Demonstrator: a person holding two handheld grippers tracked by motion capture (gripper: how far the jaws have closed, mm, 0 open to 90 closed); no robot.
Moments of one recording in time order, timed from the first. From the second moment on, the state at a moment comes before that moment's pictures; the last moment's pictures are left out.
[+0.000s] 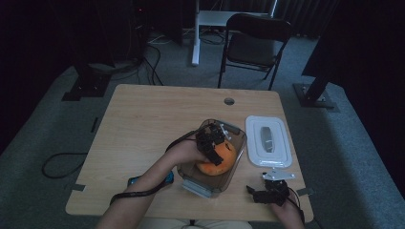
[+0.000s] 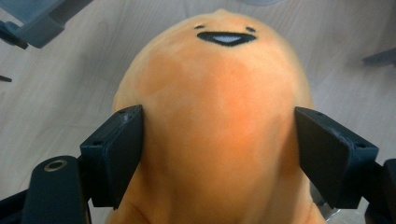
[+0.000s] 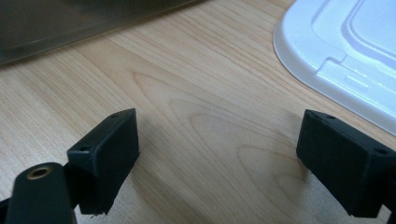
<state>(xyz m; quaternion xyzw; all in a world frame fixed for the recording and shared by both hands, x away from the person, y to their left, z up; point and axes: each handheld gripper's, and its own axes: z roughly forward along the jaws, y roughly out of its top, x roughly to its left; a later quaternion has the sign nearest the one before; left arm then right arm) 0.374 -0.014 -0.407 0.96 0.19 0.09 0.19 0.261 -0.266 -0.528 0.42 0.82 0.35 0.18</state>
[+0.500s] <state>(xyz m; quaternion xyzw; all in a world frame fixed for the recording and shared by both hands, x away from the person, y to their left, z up) 0.368 0.010 -0.394 0.94 0.21 0.06 0.28 0.261 -0.266 -0.528 0.42 0.82 0.35 0.18</state>
